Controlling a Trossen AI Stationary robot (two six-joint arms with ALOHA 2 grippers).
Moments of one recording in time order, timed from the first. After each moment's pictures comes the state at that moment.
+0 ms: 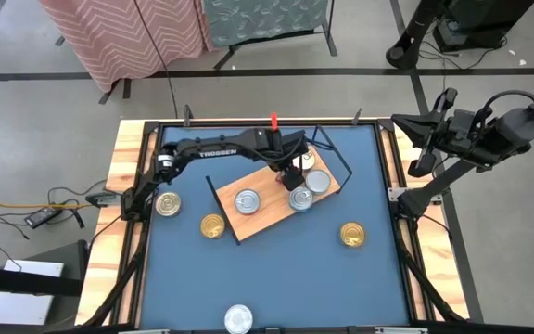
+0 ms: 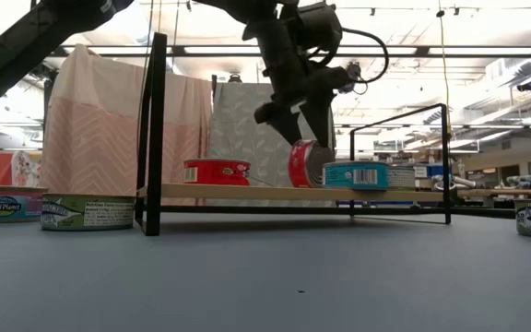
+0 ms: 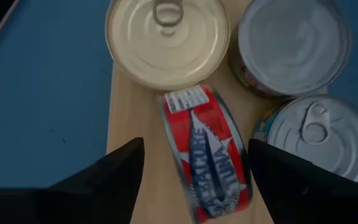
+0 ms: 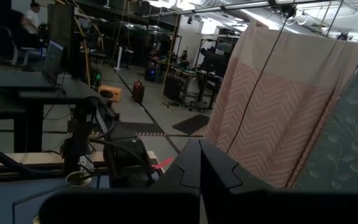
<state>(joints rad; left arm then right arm) 0.19 2.20 2.09 -1.01 -0.12 -0.33 0.56 0.79 1.45 -0.59 0.97 -0.27</state>
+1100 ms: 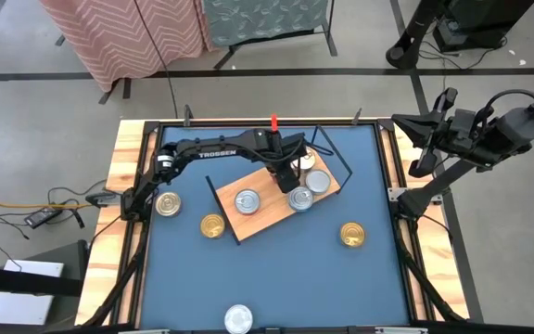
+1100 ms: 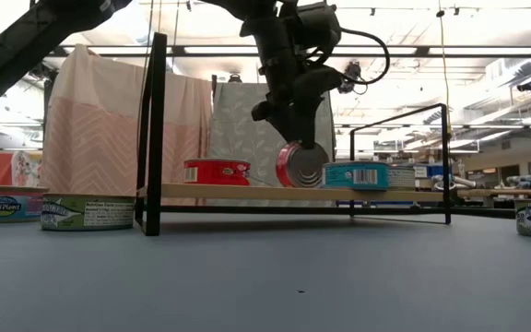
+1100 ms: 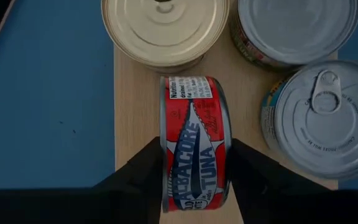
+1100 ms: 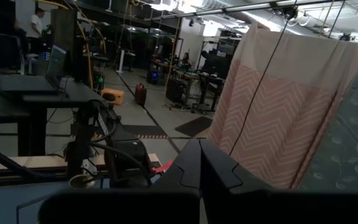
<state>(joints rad) 0.19 2.20 2.09 -1.08 -0.13 -0.26 0.56 0.79 1.45 -0.58 0.96 -0.27</state>
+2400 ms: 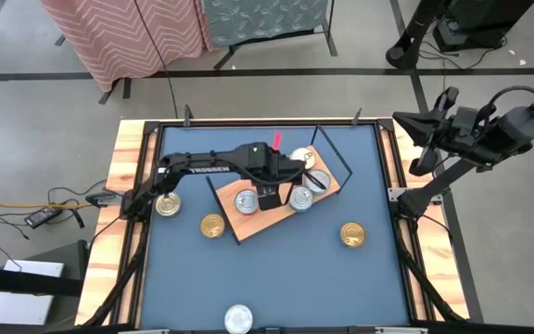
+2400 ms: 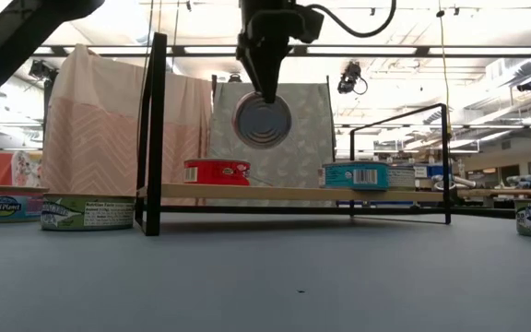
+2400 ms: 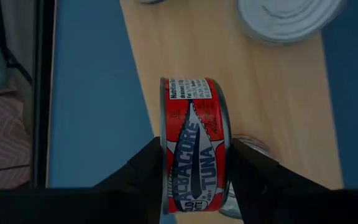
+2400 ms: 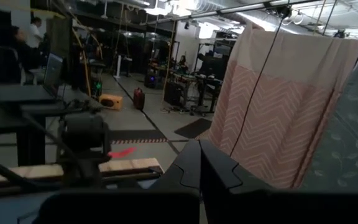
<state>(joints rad) 0.00 2.20 2.36 -1.57 -0.35 -0.20 0.56 0.79 1.45 -0.54 0.98 -0.26</state>
